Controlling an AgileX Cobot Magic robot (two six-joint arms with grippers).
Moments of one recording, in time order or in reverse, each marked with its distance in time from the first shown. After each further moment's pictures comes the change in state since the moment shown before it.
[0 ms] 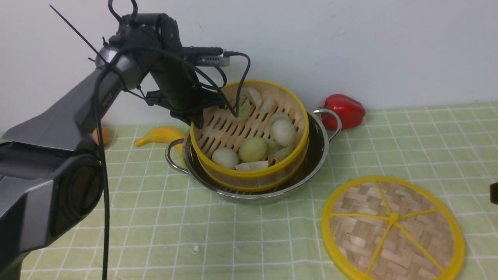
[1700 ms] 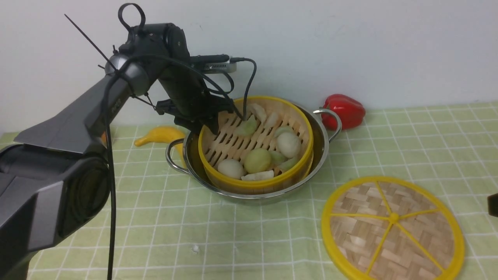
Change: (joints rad) right arm 0.000 0.000 0.000 0.009 0.061 0.001; left arm -0.011 0.014 -0.004 -0.052 -0.008 -0.024
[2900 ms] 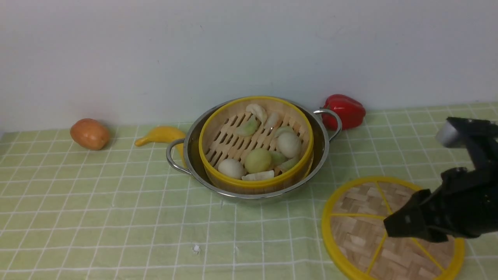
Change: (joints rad) right arm 0.290 0.350 -0.084 0.170 -0.054 -0.168; left arm 0.000 -0.974 0.262 -0.150 0.003 0.252
